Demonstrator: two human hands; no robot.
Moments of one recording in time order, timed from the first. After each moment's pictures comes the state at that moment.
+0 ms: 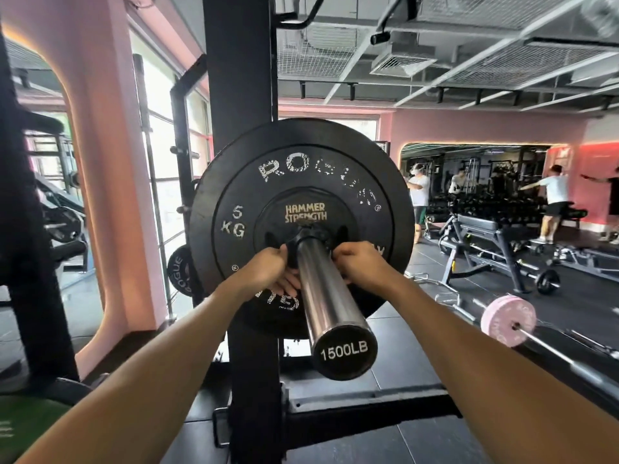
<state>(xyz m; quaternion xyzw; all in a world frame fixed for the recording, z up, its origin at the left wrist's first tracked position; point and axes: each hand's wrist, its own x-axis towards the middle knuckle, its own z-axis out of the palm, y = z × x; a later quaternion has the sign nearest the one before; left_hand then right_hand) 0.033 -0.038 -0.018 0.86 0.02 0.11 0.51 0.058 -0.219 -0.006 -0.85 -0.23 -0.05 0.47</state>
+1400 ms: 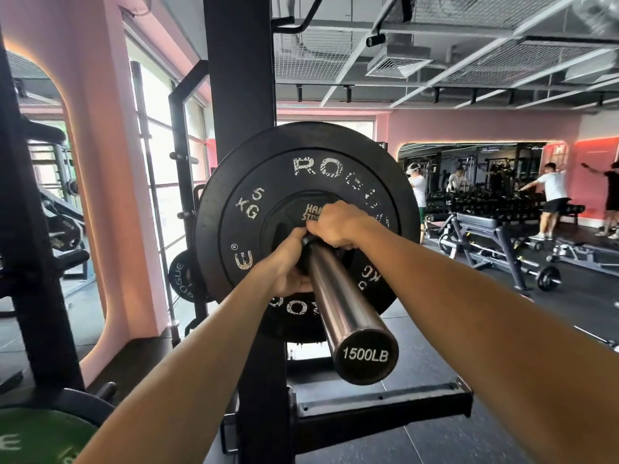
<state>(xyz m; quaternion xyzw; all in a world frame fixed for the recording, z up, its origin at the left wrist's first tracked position) 0.053 -0.049 -0.001 0.66 0.07 -0.03 0.75 0.059 -0.167 0.069 -0.96 -0.21 -0.15 0.13</state>
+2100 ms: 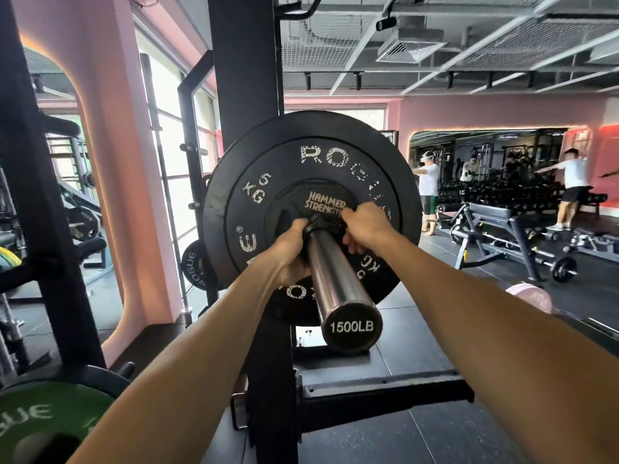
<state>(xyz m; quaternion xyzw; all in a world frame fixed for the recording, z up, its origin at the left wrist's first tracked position) 0.024 -0.066 0.002 0.62 0.08 0.01 0.78 0.068 -0.200 0.032 -0.86 -0.16 -0.09 0.48</state>
